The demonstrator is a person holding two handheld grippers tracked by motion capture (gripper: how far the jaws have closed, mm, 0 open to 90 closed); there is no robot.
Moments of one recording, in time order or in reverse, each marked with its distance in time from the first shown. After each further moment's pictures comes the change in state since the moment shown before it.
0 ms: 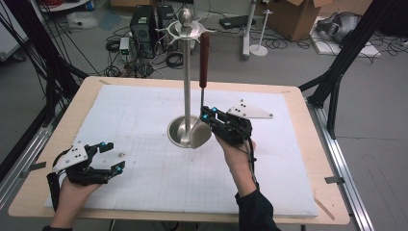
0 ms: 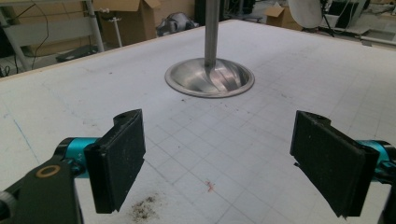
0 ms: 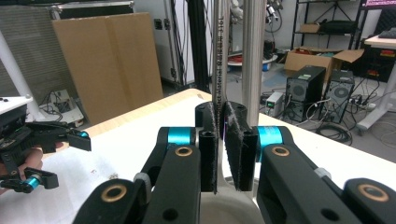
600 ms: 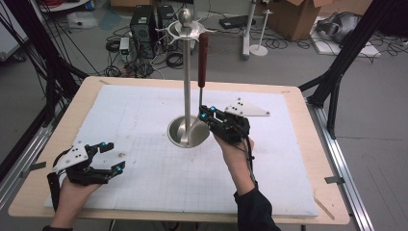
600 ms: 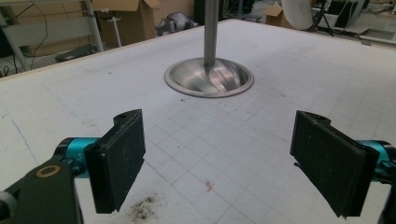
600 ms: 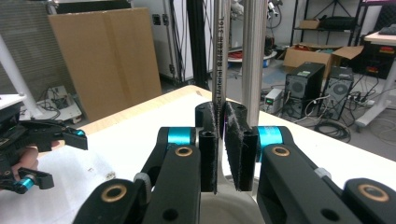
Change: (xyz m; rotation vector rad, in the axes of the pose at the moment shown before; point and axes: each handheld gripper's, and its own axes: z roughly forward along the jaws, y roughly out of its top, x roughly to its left) left arm 0.000 0.000 0.000 0.003 -0.004 0.005; right arm 0.001 0.002 0.006 0.018 -0.009 -0.001
